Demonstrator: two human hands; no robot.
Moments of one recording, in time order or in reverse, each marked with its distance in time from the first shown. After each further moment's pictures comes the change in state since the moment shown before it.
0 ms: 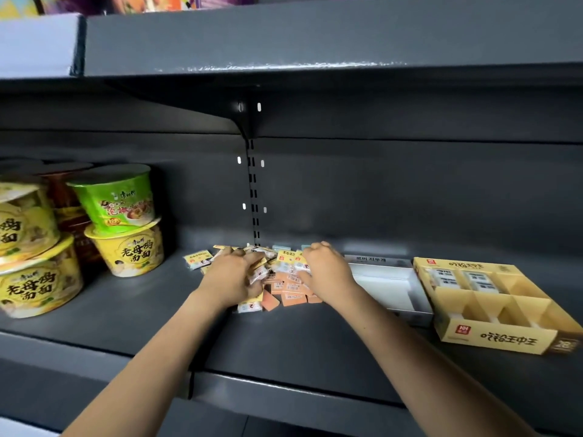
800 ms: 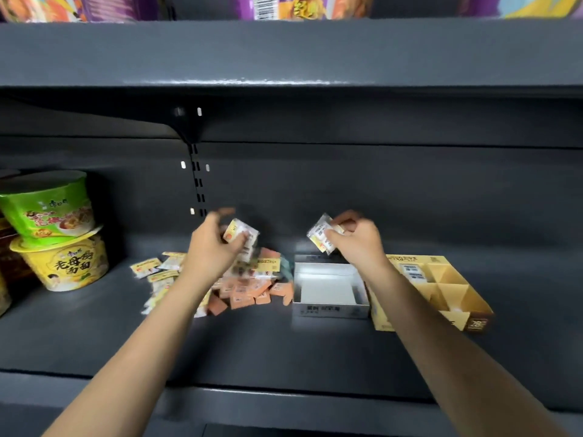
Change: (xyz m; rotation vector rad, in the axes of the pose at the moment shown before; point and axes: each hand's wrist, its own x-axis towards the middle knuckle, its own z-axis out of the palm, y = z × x) left_hand 0.015 0.095 -0.056 -0.849 0.392 -0.196; right_hand -0.036 0.111 -0.069 0.933 0.385 0.455
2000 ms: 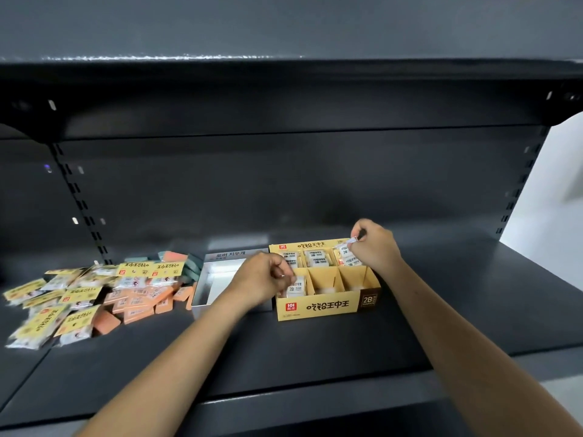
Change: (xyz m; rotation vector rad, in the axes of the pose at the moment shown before) left_hand -0.061 0.080 0.185 0.081 -0.674 0.042; right_hand 0.003 0.085 -0.179 -0.533 0.079 0.180
